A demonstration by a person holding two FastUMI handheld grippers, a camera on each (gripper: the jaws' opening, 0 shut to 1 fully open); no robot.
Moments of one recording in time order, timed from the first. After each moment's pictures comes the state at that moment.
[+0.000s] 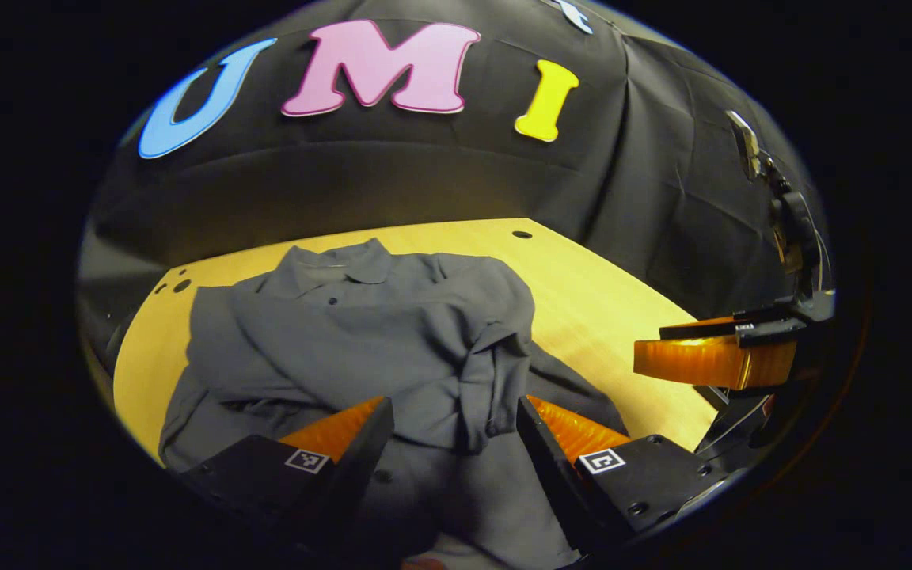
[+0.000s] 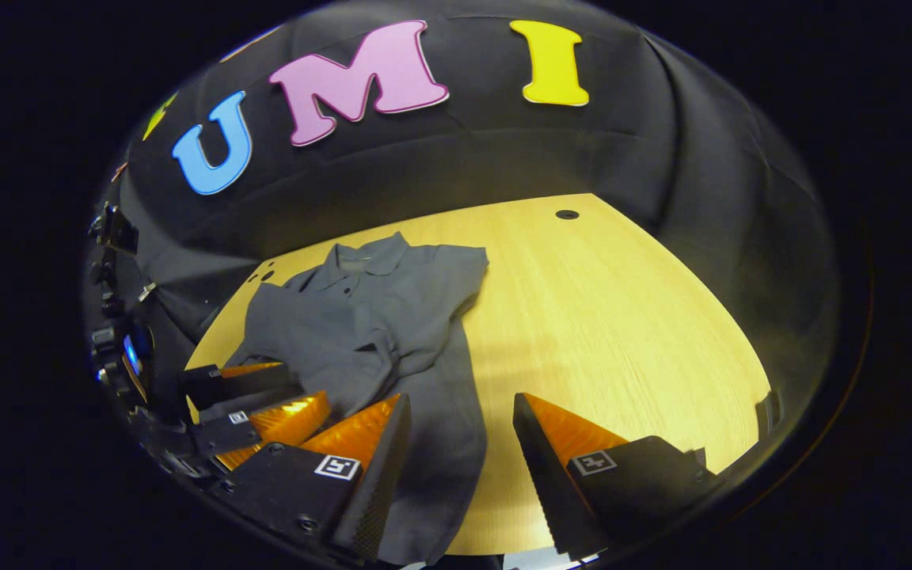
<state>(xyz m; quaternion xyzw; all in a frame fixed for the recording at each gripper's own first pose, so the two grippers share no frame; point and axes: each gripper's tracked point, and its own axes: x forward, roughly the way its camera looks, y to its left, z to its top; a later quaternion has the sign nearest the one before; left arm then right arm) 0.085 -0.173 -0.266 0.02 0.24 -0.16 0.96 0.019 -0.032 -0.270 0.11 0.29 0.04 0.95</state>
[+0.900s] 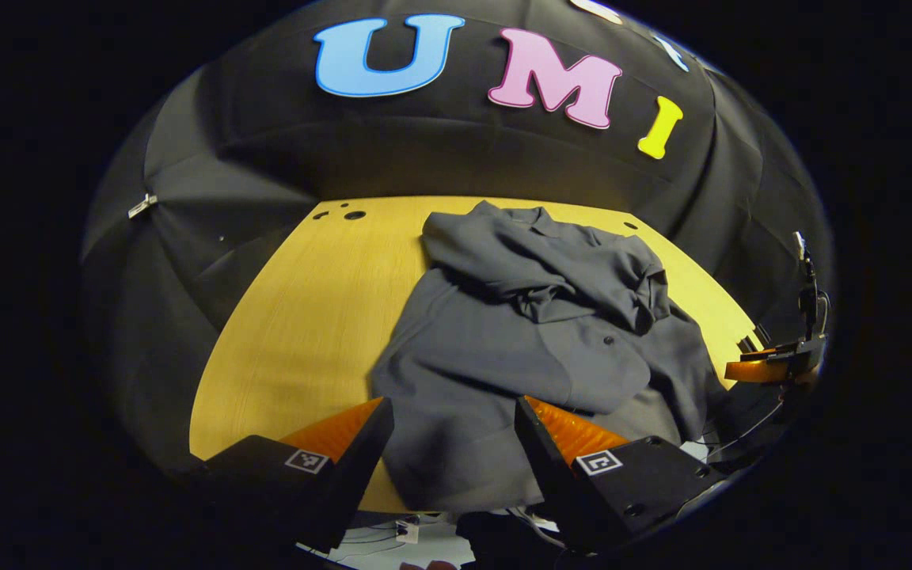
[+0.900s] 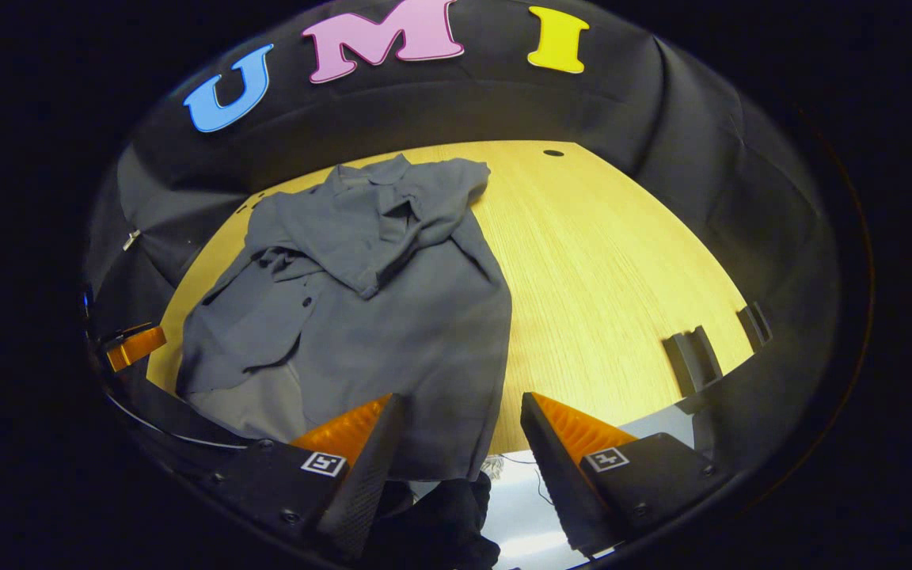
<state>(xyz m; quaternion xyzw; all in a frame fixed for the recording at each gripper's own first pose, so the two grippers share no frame) -0.048 0.099 -0.287 -0.02 0.31 -0.04 0.95 -0.096 0.008 -0.334 0.08 0.40 -0.02 0.91</state>
